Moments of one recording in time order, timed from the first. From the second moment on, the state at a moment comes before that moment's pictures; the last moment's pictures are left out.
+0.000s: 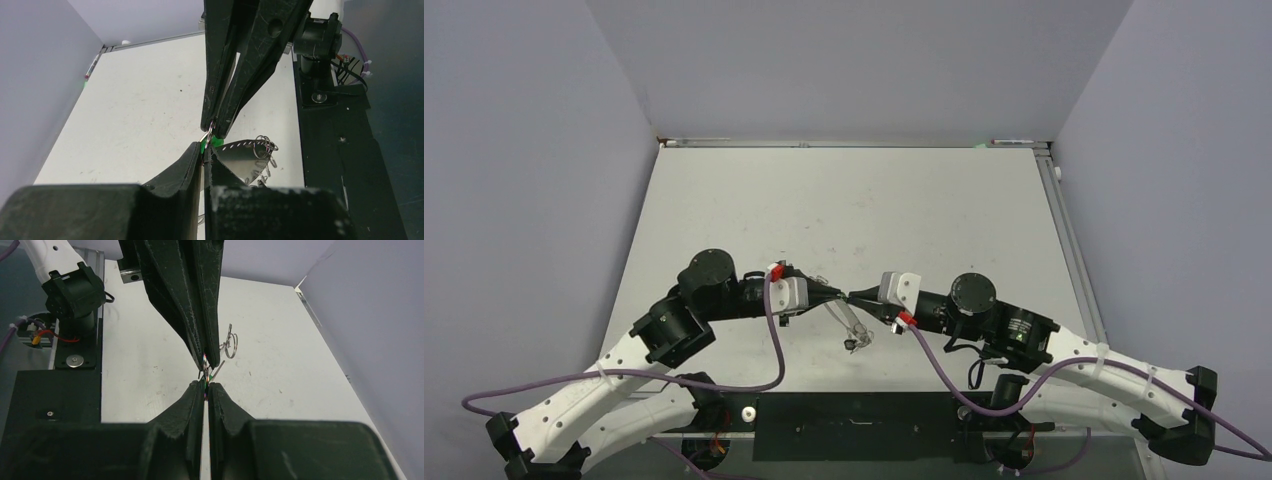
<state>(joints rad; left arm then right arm) -0.87 0.76 0.87 -0.23 0.54 0.34 1.14 0.84 0.82 -0.07 -0.18 -0.34</state>
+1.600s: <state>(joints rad) -0.73 0.68 0.53 0.49 0.65 -0.27 1.15 0.73 0.50 0.44 -0.12 -0.44</state>
